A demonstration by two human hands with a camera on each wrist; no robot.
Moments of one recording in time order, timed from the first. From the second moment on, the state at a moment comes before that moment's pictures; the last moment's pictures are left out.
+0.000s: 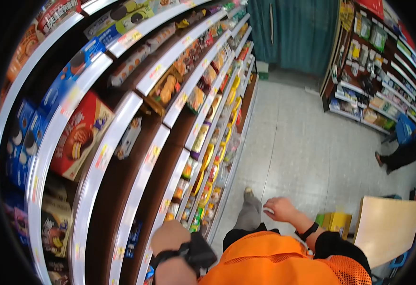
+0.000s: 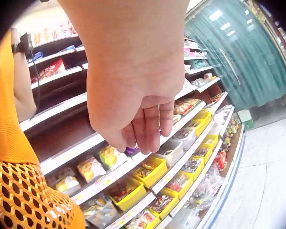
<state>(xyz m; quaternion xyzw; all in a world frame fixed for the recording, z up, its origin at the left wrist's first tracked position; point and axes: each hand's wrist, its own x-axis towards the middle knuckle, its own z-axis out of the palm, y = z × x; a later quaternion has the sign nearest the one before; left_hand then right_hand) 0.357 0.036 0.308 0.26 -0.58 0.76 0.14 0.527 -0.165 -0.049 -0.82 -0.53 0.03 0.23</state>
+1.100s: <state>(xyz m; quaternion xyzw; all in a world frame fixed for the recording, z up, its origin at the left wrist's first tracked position) 0.571 0.071 0.125 0.89 0.19 0.17 0.39 0.976 0.204 0.358 -0.58 -0.75 -0.16 0.29</state>
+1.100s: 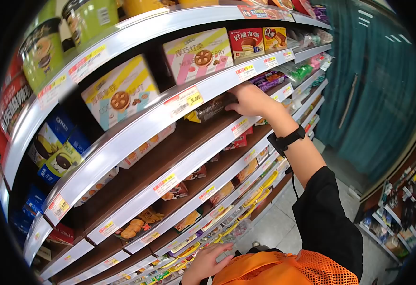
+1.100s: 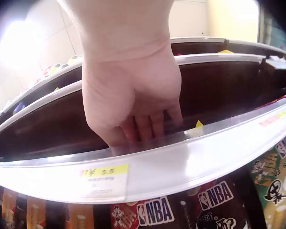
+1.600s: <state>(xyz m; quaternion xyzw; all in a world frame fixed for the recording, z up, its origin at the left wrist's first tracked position) 0.615 0.100 0.174 0.75 0.26 0.42 0.45 0.958 0.176 0.336 -0.40 -0.78 -0.34 0.33</state>
